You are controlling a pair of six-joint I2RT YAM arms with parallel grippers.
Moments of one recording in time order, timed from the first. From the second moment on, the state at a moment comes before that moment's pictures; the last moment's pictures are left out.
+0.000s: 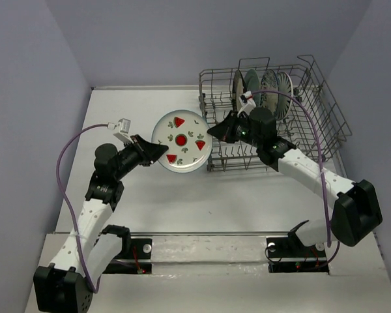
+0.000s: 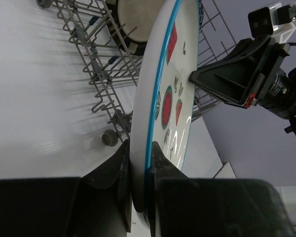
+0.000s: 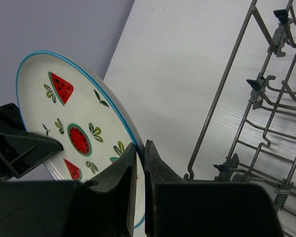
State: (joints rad) left arm -0.20 0.79 0.55 0.13 0.51 -0.74; right arm 0.56 1.39 1.04 0.12 -0.29 0.74
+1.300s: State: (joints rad) left arm -0.24 0.73 0.66 0.00 0.51 -0.54; right arm 0.59 1.36 1.23 -0.08 -0.25 0.51
